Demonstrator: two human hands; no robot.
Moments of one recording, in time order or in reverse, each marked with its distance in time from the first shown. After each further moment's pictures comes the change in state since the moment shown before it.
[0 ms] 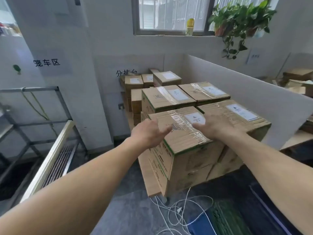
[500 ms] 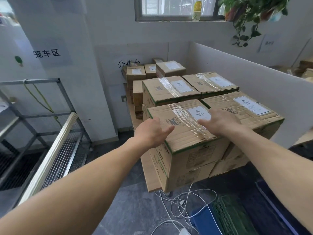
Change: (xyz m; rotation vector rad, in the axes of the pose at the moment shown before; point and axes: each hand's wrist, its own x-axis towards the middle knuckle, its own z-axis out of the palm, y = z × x) left_hand 0.016 0.001 0.033 -0.021 -0.046 -0.096; right_hand 0.038 0.026 0.023 -0.023 -0.019 0.064
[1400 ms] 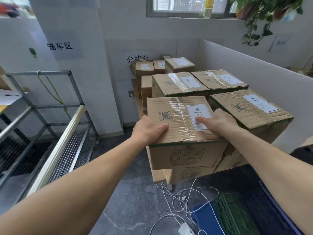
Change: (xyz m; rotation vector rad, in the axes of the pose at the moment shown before) left_hand -0.033 -0.040 -0.007 -0.437 0.036 -0.283; right_hand -0.028 -0.030 0.018 0.340 -0.008 0.088
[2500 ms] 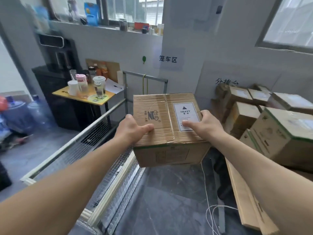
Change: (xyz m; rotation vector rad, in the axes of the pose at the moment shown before) left_hand -0.096 -0.276 -0.350 -0.126 0.484 -0.276; right_hand -0.163 -0.386 0.182 0.174 -0.228 -0.569
